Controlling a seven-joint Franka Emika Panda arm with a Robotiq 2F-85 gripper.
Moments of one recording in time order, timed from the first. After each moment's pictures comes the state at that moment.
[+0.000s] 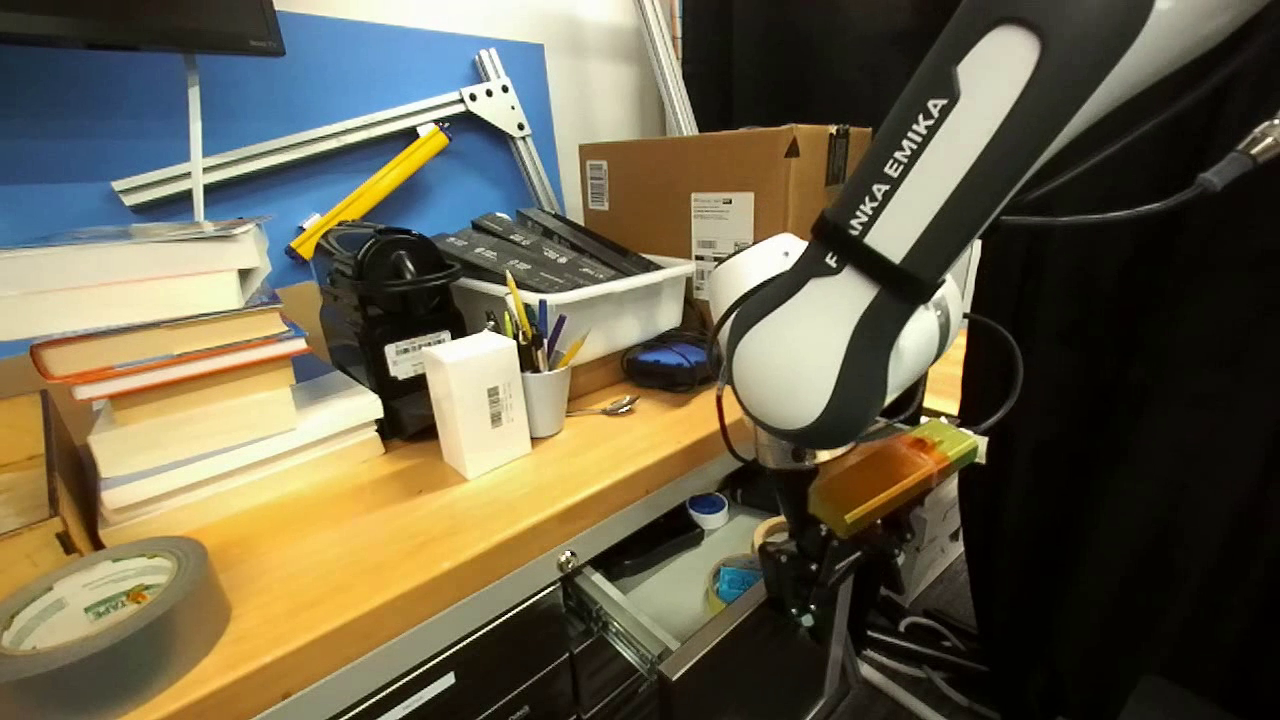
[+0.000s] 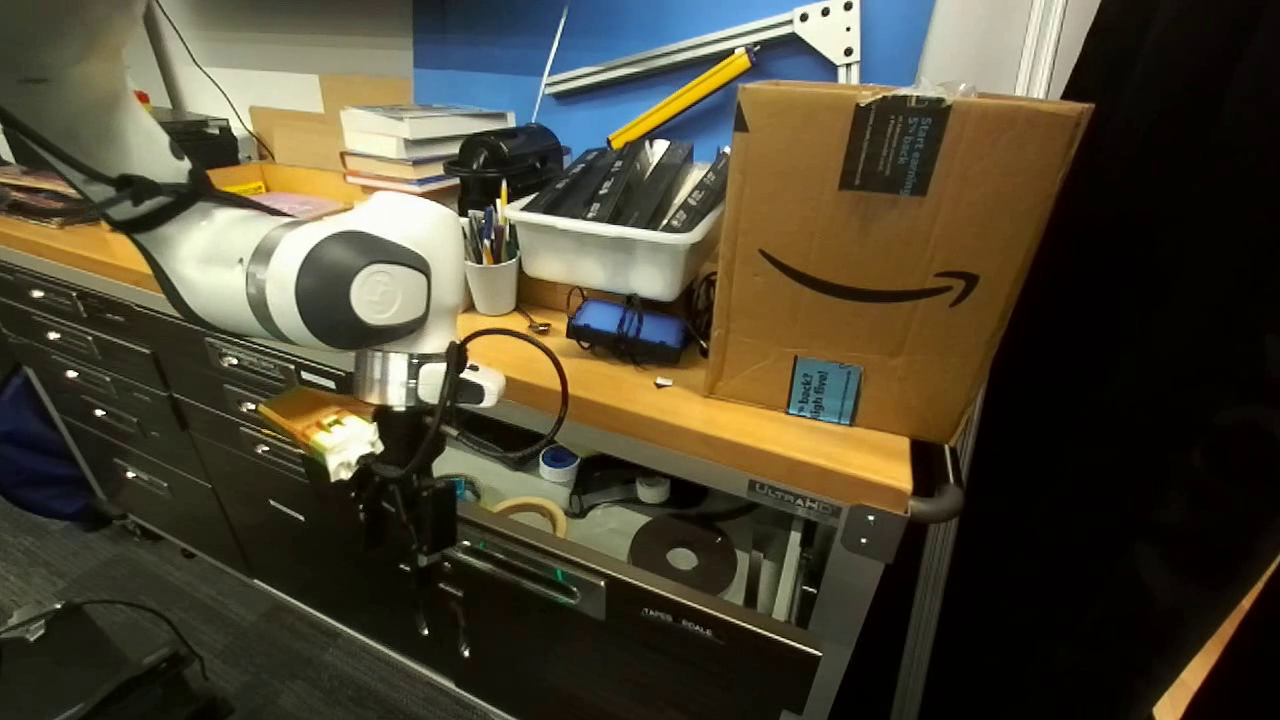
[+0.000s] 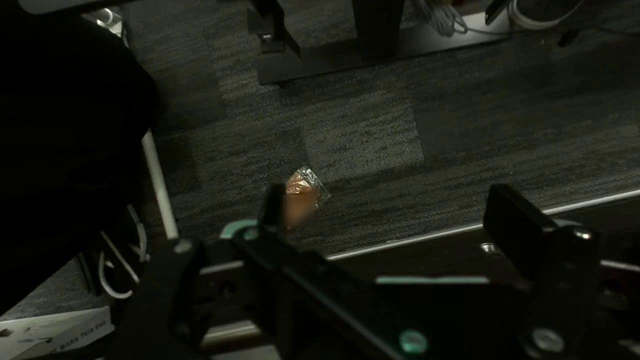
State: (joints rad) arm 0.02 0.11 0.02 -2.53 -0.19 2.30 0.32
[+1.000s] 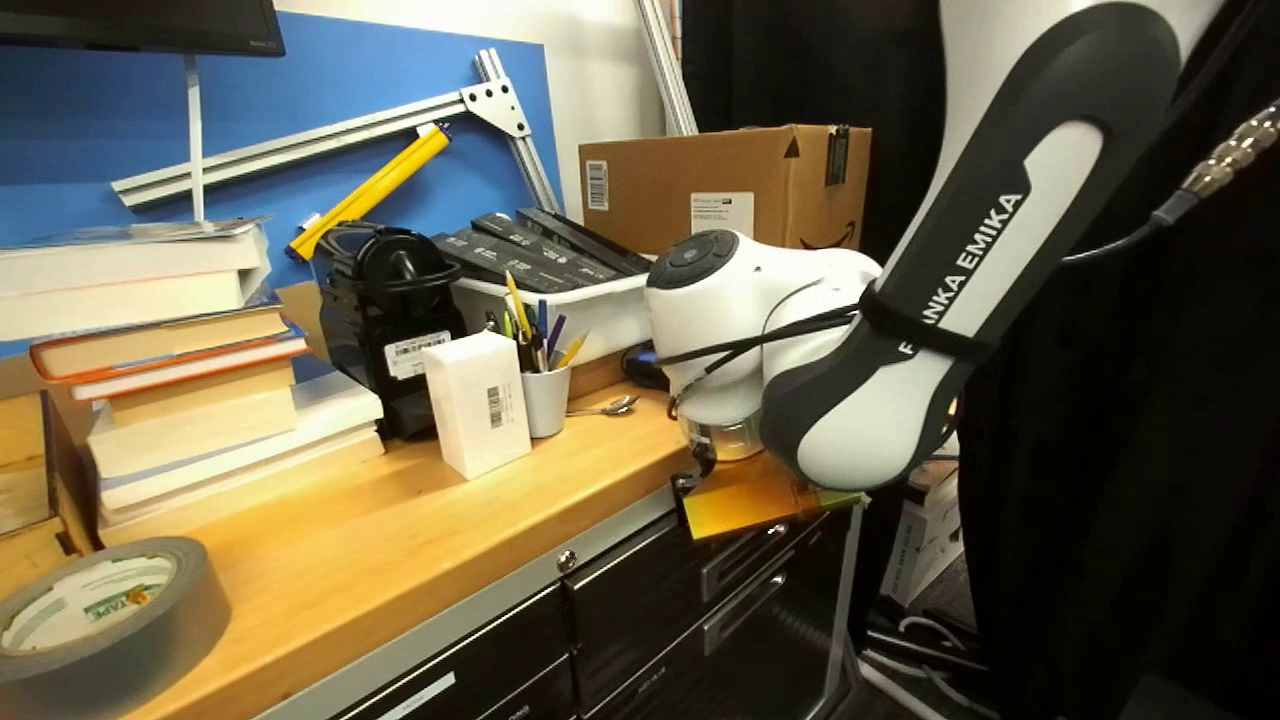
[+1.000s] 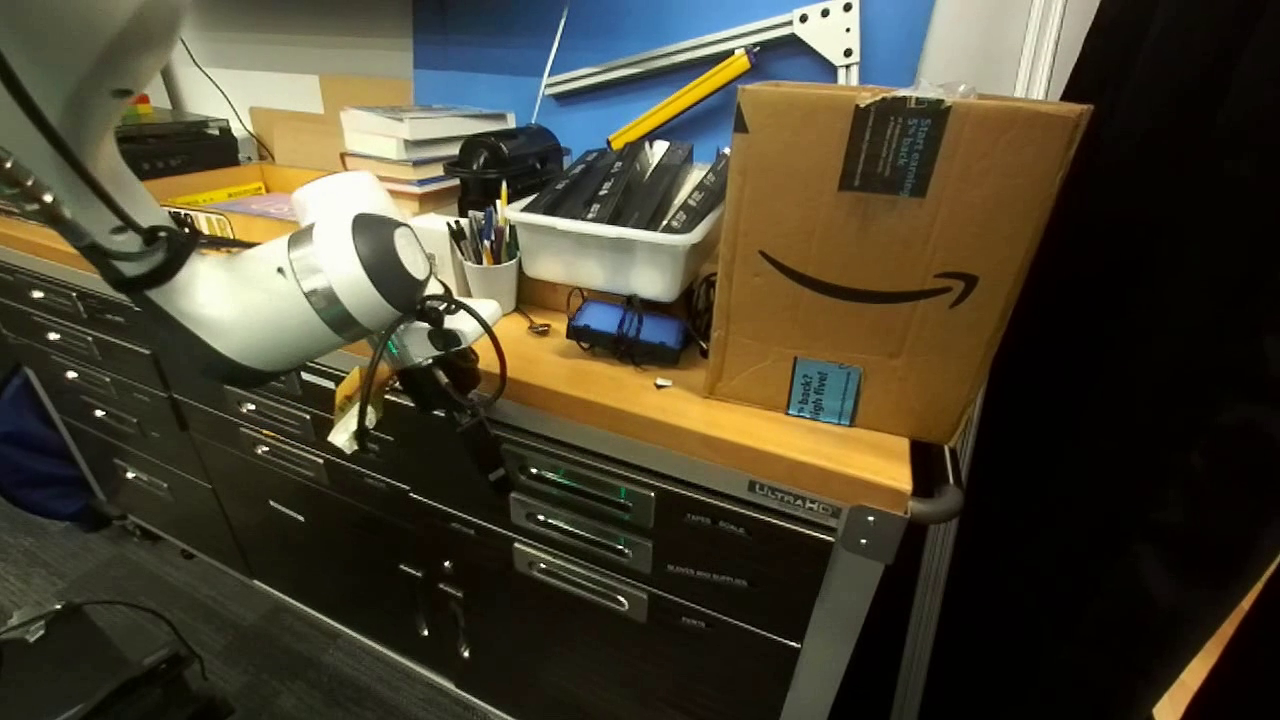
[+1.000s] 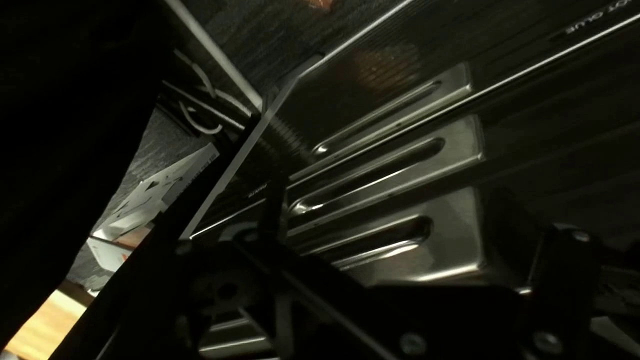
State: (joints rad) arm 0.13 0.18 -0.06 -2.43 -0.84 2.61 1.31
